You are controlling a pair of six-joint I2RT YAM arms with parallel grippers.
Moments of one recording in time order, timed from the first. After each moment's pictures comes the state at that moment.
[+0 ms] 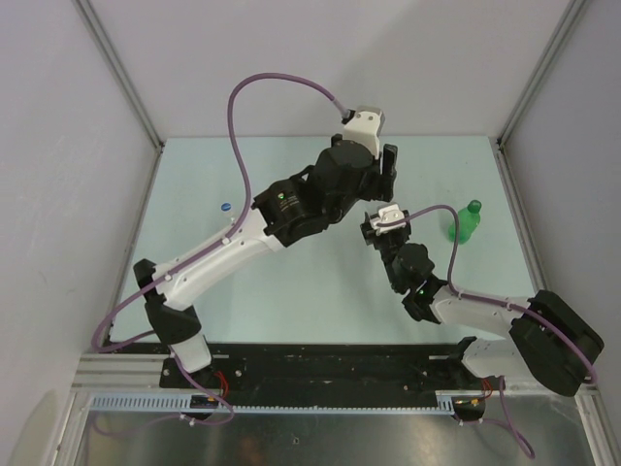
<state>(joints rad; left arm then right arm) -1.09 1.71 2.01 -0.59 -0.52 -0.37 0.80 1.25 0.46 0.93 0.58 -0.29</state>
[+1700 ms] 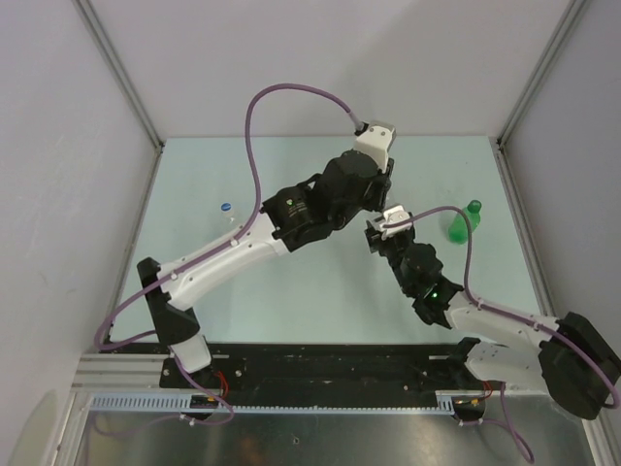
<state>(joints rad) -1.09 1.71 1.92 -0.54 -0.48 -0.31 0.80 1.11 0.46 0.70 0.50 -0.23</state>
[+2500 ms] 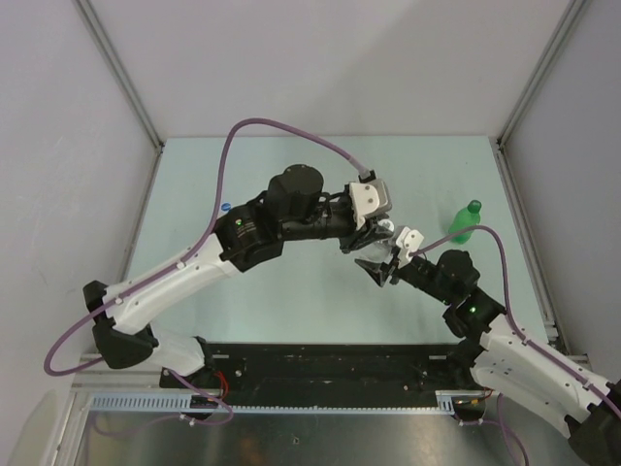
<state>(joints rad) -1.07 1.42 1.62 -0.42 0.27 0.21 0.70 0.70 0.46 0.26 -0.26 -0.18</state>
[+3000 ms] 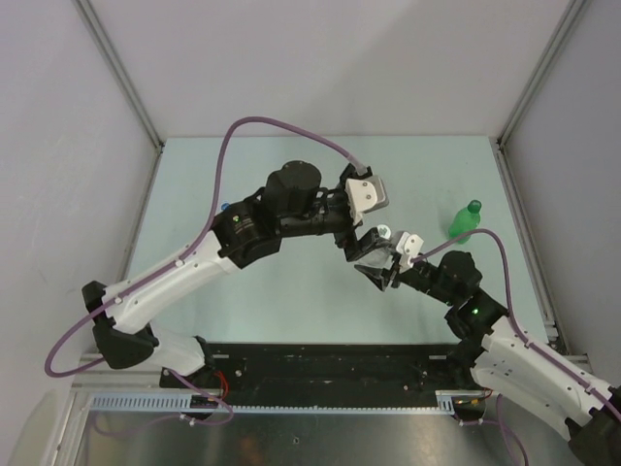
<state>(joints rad) -1.05 1.42 1.61 -0.45 0.27 0.28 0.69 0.67 0.45 0.22 -0.35 -0.21</state>
